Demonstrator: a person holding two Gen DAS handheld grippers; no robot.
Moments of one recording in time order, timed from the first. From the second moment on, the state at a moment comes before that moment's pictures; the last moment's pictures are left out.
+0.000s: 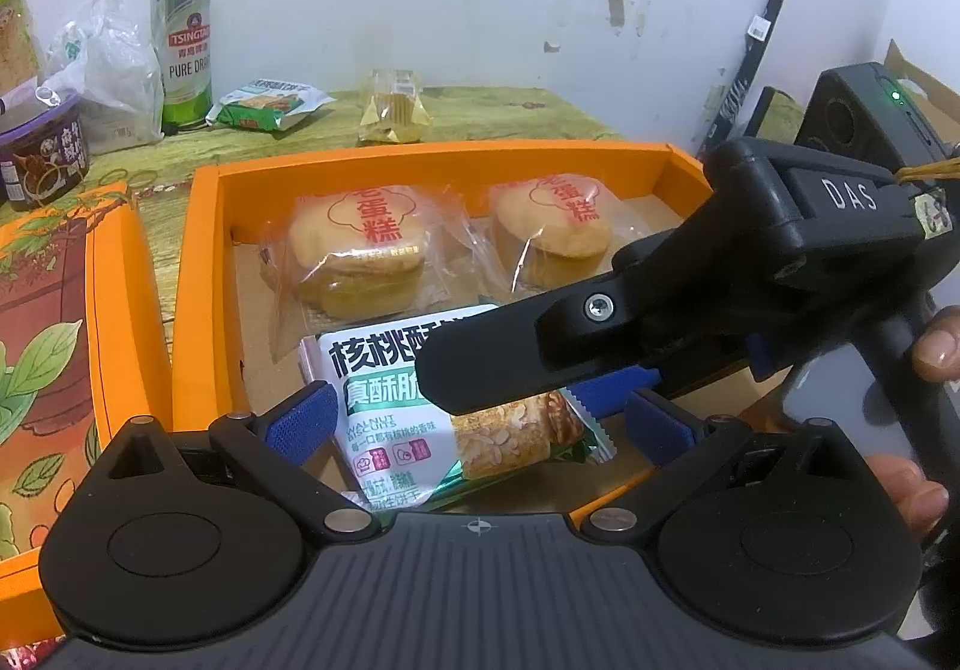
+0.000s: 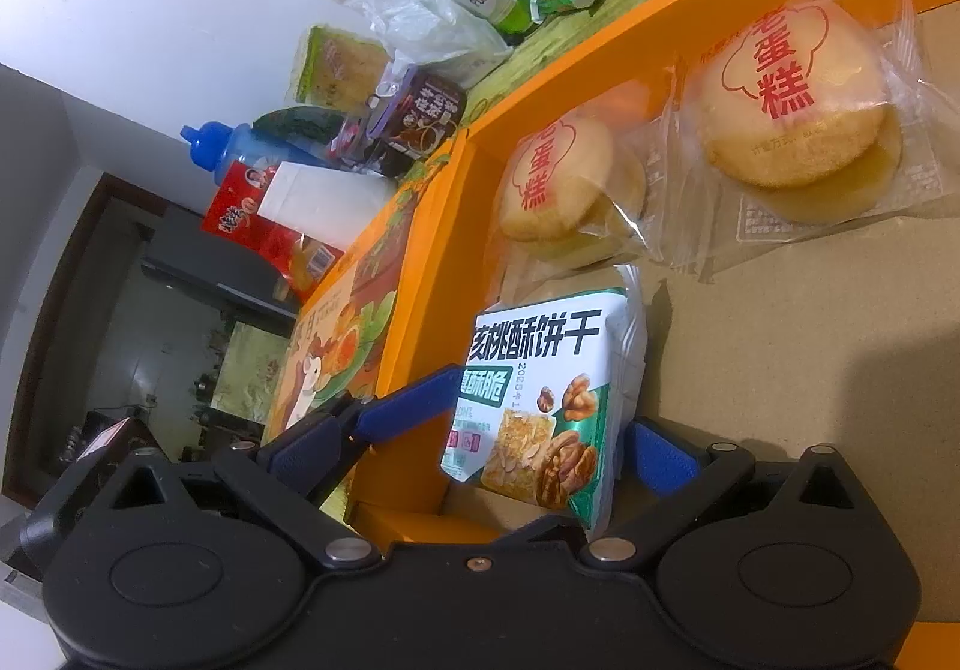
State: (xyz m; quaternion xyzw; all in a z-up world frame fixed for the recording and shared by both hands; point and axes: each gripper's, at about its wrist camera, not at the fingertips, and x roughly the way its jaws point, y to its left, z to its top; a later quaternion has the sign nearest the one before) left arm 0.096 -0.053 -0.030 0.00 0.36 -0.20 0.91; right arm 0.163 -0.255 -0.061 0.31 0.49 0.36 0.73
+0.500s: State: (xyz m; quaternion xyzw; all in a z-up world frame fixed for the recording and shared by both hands) left arm 0.087 -0.040 -0.018 -0.04 0.33 -0.17 0.93; right arm 0.156 -0.281 -0.050 0.32 0.46 0.32 0.77
